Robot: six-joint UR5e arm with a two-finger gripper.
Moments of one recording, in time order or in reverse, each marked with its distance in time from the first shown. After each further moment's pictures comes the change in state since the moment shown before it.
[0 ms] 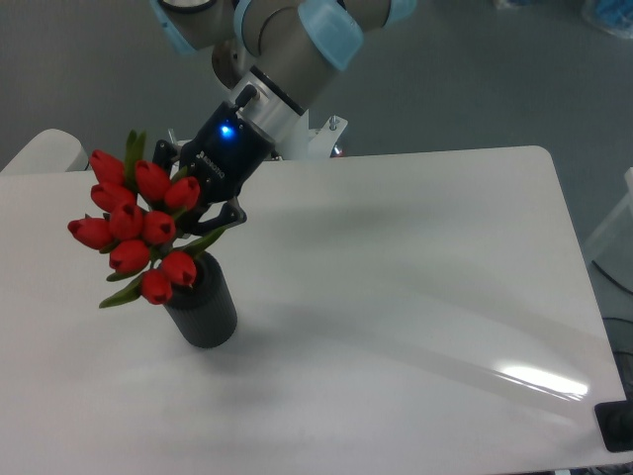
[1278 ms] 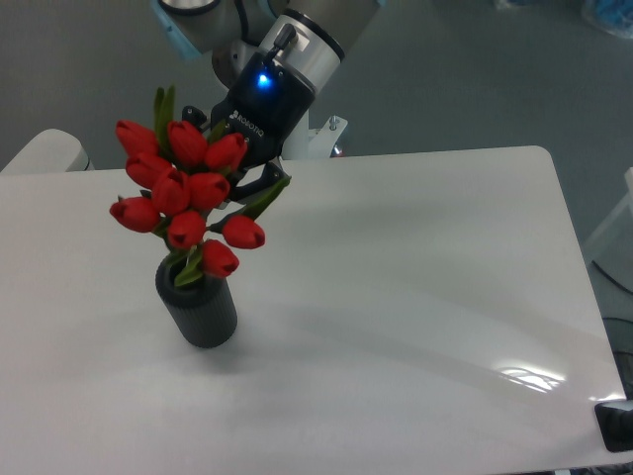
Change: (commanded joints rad) arm 0.058 0.044 0.074 -0.009 -0.005 -0.097
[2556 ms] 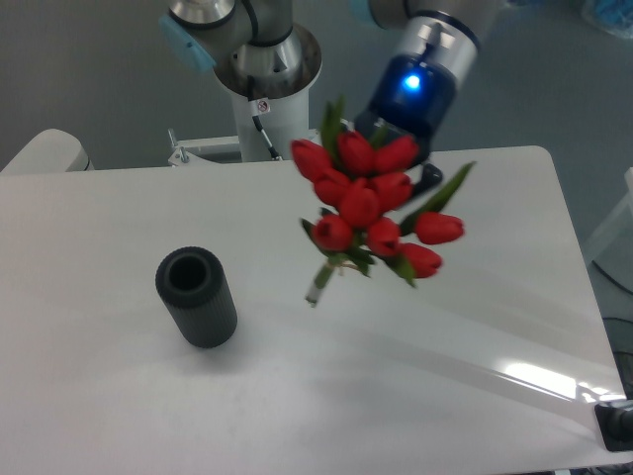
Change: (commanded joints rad) arm 0.284 -0.187 0.086 0.002 -0.081 0.225
